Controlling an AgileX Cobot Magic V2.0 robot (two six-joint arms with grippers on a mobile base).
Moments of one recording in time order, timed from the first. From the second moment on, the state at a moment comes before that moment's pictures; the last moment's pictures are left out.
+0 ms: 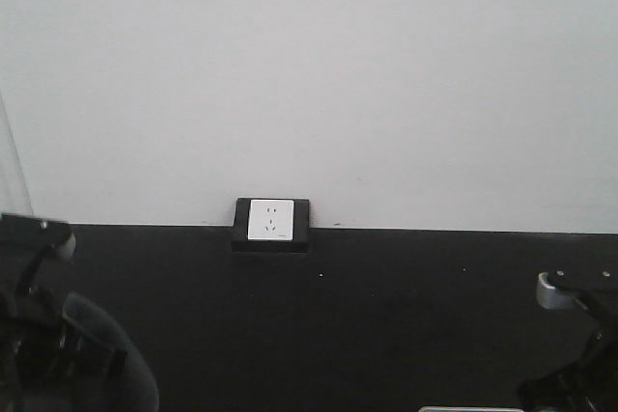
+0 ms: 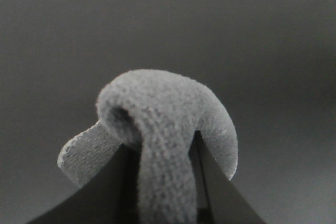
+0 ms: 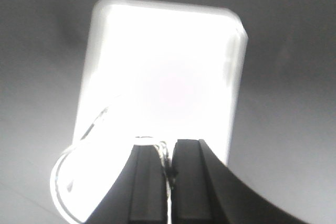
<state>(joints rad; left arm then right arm) -0.22 1.31 -1.02 -0.10 0.71 0.00 0.05 1.45 -1.05 0.17 0.99 -0.13</state>
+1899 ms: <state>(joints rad) -0.22 1.22 -0.97 -0.05 0.82 -0.02 0.06 1.77 -1.14 0.14 1.05 -0.11</state>
